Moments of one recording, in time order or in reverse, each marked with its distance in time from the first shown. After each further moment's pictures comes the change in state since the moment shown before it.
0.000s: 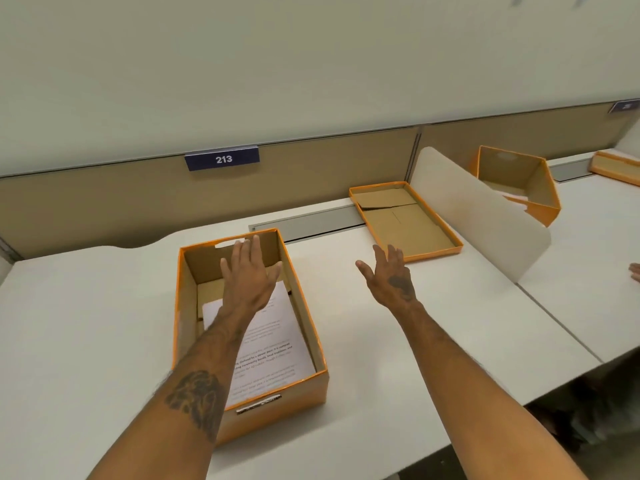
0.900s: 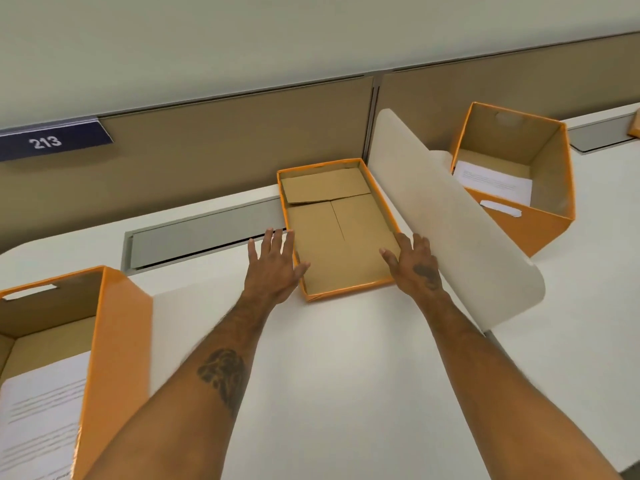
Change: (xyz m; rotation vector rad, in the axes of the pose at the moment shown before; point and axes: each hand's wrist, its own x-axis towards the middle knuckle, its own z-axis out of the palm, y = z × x) left_hand 0.189 0.242 0.242 0.251 -0.278 0.170; right_hand 0.265 0.289 -0.015 -0.114 -0.059 0.078
